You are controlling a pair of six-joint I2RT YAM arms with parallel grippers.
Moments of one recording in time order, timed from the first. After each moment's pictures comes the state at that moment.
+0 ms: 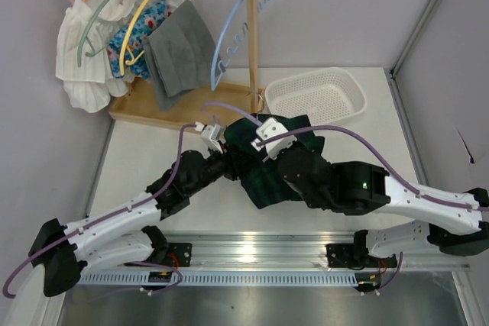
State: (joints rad) left arm -0.87 0.96 0.59 0.23 0.00 -0.68; right arm 1.38 1.19 1.47 -0.77 0.90 -0.08
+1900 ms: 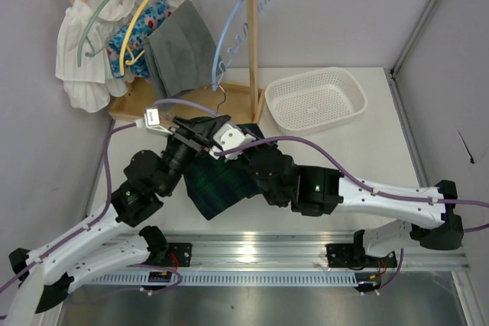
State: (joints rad) left arm -0.91 0.72 0.78 0.12 -0.40 -1.01; right arm 1.40 1.35 1.41 -0.23 0.89 -0.44
